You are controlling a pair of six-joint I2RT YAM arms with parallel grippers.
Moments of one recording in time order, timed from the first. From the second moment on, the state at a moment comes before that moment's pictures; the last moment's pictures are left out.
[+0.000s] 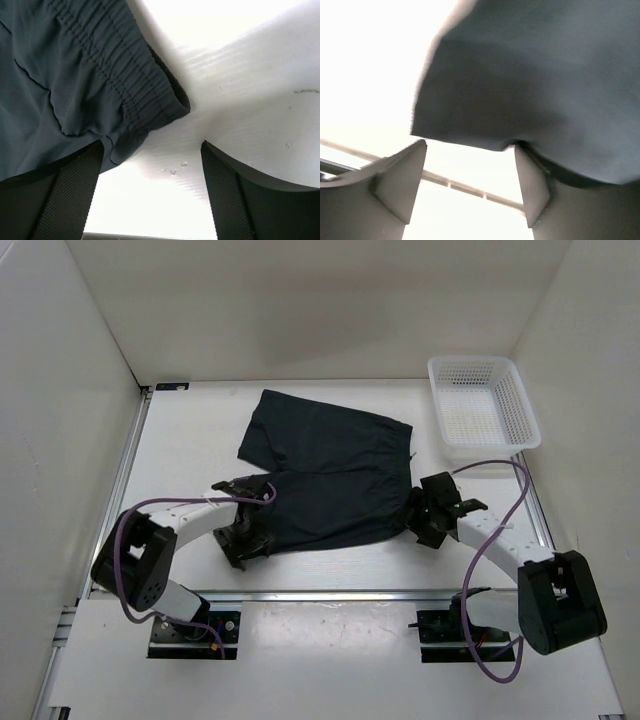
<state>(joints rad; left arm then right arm) -0.54 1.49 0.79 -0.86 -0.07 -1.11 0.35 1.23 0.57 -0.44 0.01 0.85</state>
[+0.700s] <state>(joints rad) -0.43 1.57 0.85 -0.84 -0.06 -1.08 0.30 1.34 0.61 -0.37 -0.07 0.86</state>
